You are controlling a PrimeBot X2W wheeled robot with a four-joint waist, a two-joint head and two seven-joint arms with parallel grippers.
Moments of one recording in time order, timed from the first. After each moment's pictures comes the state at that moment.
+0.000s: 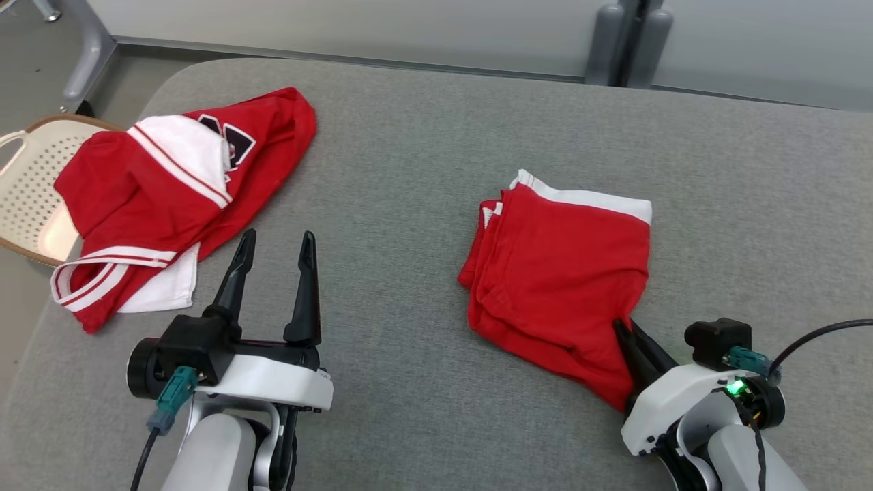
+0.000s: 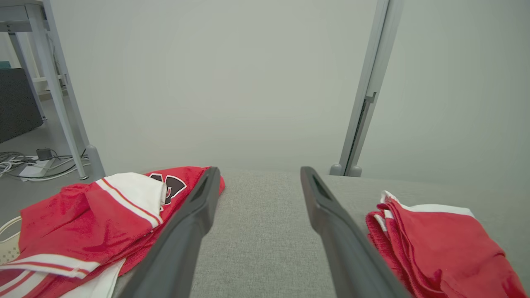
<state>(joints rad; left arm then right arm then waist) -0.22 0.06 -0.21 0.17 -0.28 0.05 -0.26 -0.29 -0.11 0.26 0.58 0.36 0.13 -0.01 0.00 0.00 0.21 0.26</state>
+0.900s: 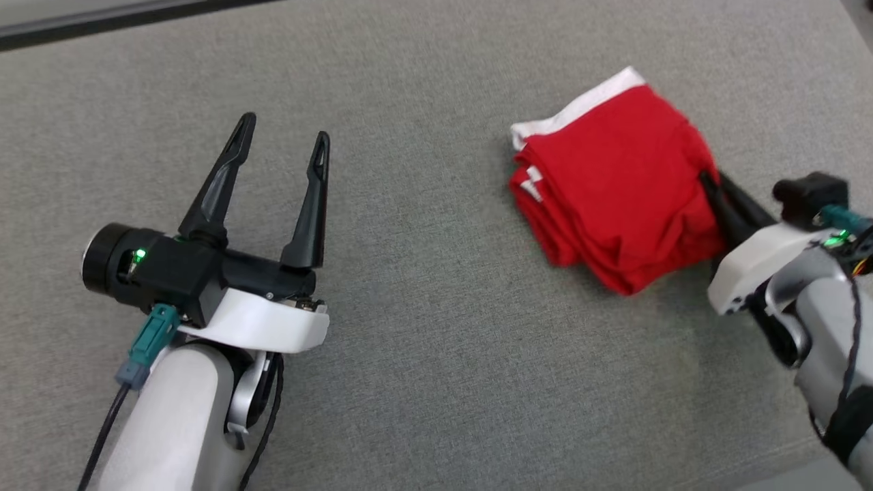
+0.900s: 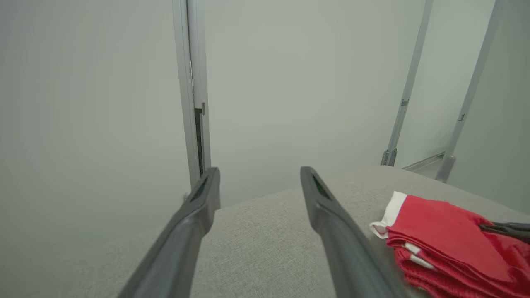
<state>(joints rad) -0.34 0.15 -0.25 -0.05 -0.19 0.03 -0.16 -0.64 -0.36 0.51 0.74 0.46 0.13 -0.13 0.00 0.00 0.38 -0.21</state>
